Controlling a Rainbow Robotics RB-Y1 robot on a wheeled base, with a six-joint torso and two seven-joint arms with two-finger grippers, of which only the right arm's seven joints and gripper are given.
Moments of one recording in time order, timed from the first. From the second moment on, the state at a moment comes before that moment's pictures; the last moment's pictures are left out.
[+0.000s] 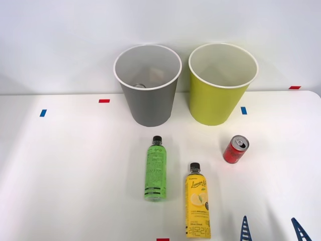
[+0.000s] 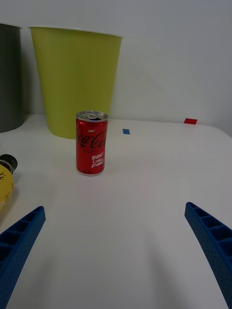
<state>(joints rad) 0.97 -0.16 0.28 -1.84 -0.14 -0.74 1.76</state>
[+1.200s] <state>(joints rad) 0.73 -0.13 0.29 -1.70 -0.23 -0.77 1.73</state>
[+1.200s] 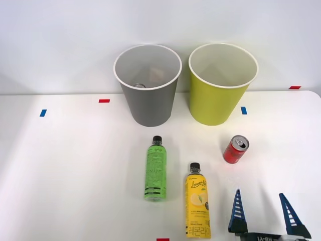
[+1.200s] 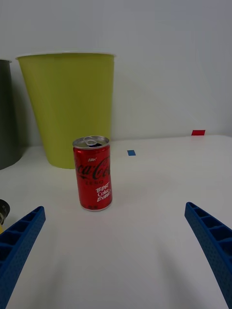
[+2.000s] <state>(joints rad) 0.40 -0.09 0.21 -1.47 -0.24 -0.74 1.74</state>
